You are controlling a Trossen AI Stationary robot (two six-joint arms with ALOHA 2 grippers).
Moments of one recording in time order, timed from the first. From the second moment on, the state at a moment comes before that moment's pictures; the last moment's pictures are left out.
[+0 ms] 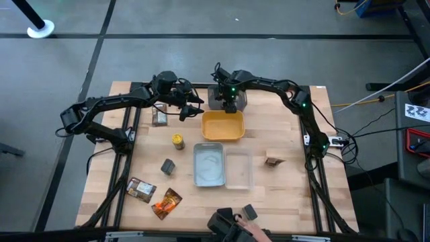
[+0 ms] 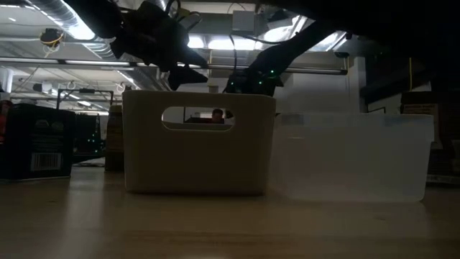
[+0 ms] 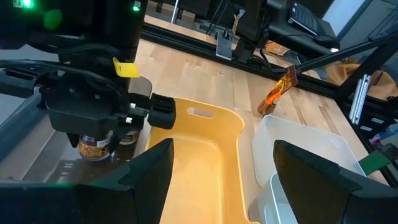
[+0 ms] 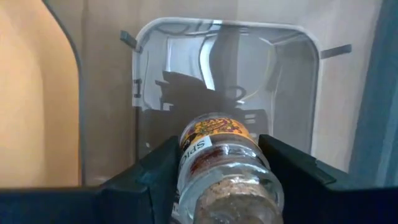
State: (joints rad) left arm 0.60 1.33 0.84 0.03 0.57 -0.02; right arm -0.56 2.27 1.87 -0.85 -0.12 -0.68
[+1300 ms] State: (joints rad) left arm 0.70 1.33 0.83 0.01 0.57 -0.06; right arm -0.52 2.27 1.95 -0.93 -0.04 -0.66
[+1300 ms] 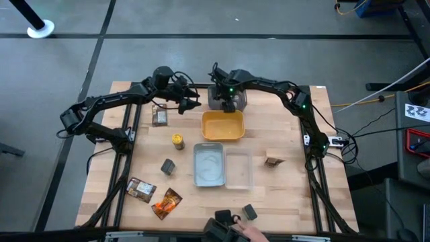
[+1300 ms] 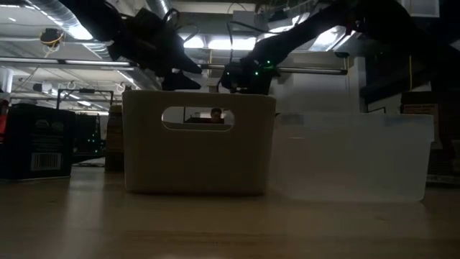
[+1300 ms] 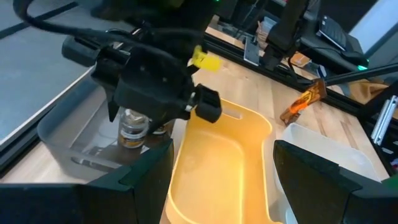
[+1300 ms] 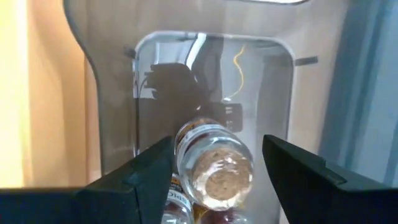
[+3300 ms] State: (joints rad) left arm 0.38 0.99 0.81 -0.90 0.32 0.13; right arm -0.51 2.06 2.35 -1.57 -0.37 -0.42
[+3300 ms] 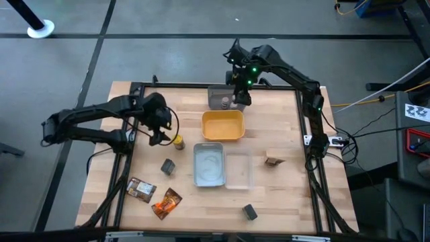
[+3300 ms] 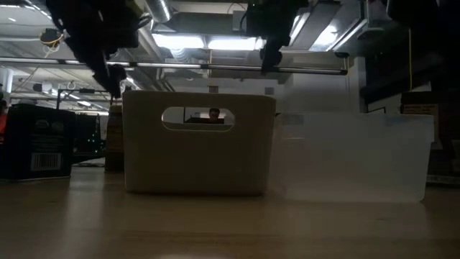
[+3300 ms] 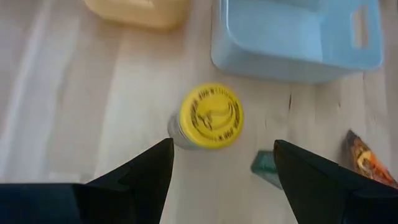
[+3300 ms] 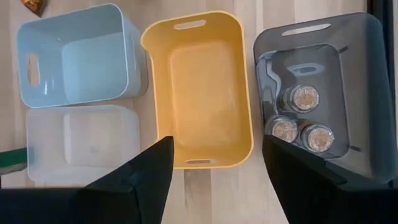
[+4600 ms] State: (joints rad) left arm 0.27 1.16 0.73 -0.66 0.21 0.08; right arm -0.48 1.52 1.48 -1.06 -0.31 -0.21
